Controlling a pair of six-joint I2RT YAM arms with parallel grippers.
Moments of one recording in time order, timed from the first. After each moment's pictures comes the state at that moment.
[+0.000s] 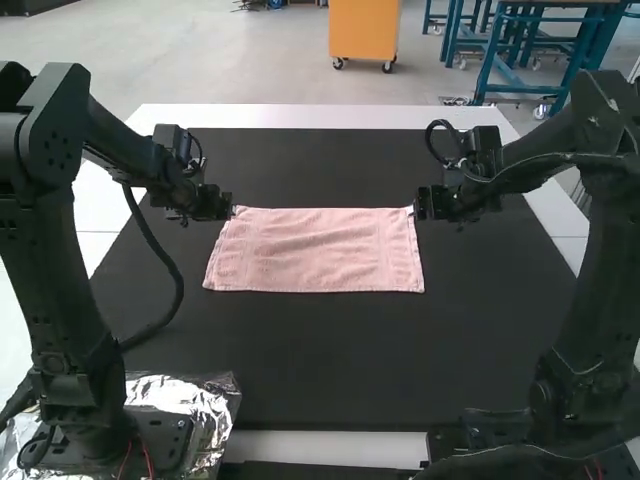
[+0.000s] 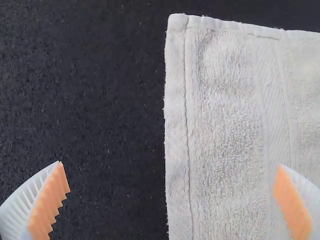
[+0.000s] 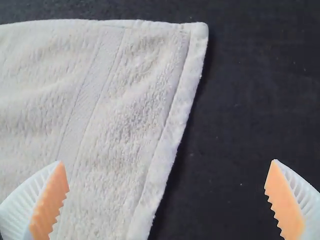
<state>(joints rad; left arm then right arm) 0.01 1.84 1.03 -0.09 0.11 -0.02 0.14 1.87 1.05 -0.05 -0.24 -0.03</state>
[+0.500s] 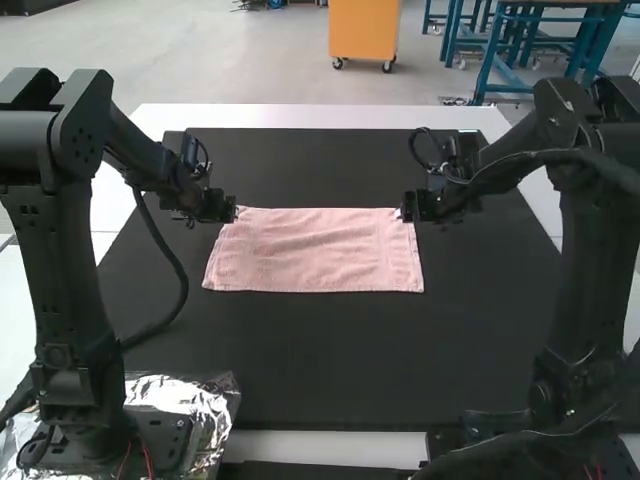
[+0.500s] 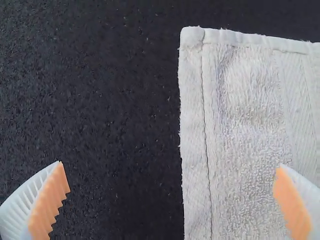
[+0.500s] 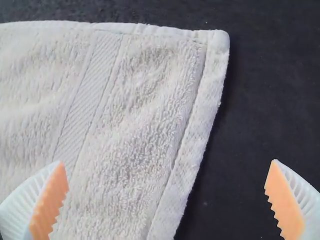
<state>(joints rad) 0.01 1.97 1.11 -0.03 0.09 0.02 0.17 2.03 1.17 -0.03 -0.23 -0.03</state>
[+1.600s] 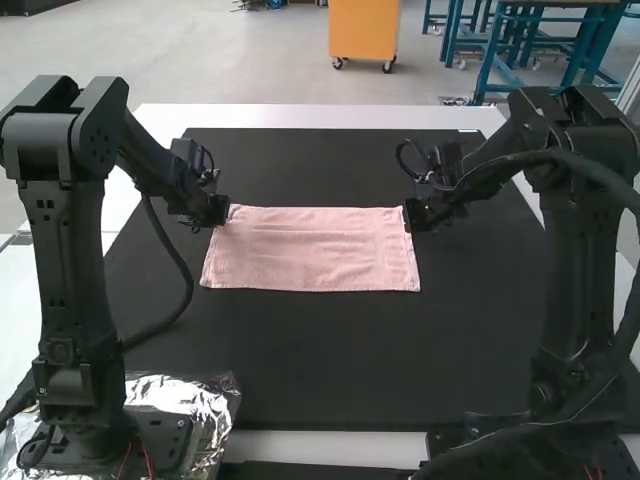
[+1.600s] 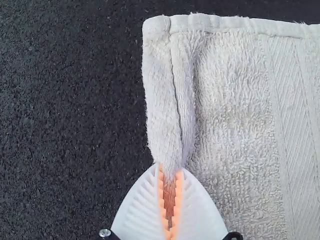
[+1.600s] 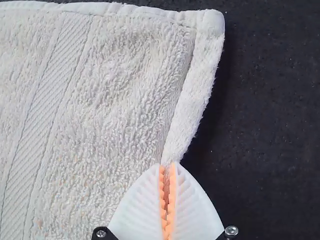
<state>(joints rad) 0.00 2.06 1.16 0.00 0.10 0.08 0.21 2.15 1.24 -0.02 -0.18 -0.07</state>
